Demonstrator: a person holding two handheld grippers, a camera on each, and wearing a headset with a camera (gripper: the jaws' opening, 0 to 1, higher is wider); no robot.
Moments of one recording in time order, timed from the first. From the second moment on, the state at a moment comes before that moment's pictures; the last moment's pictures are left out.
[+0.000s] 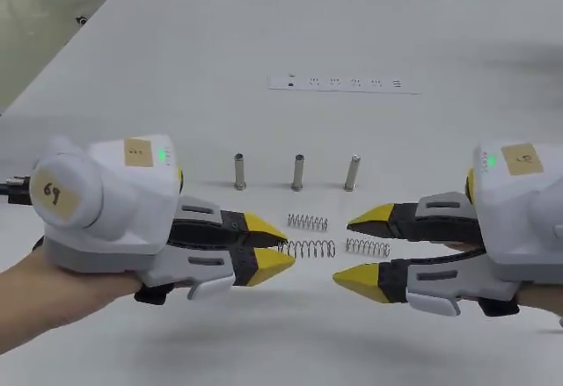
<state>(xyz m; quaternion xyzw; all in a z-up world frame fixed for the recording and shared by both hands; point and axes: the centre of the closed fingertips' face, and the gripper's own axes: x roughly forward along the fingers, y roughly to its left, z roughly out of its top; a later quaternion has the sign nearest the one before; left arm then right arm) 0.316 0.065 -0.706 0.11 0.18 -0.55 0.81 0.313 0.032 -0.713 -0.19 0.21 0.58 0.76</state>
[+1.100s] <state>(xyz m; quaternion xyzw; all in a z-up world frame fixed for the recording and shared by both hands) 0.308 0.065 -0.711 0.11 0.19 -0.57 0.79 0.304 0.044 -0.717 -0.22 0.21 0.61 0.73</state>
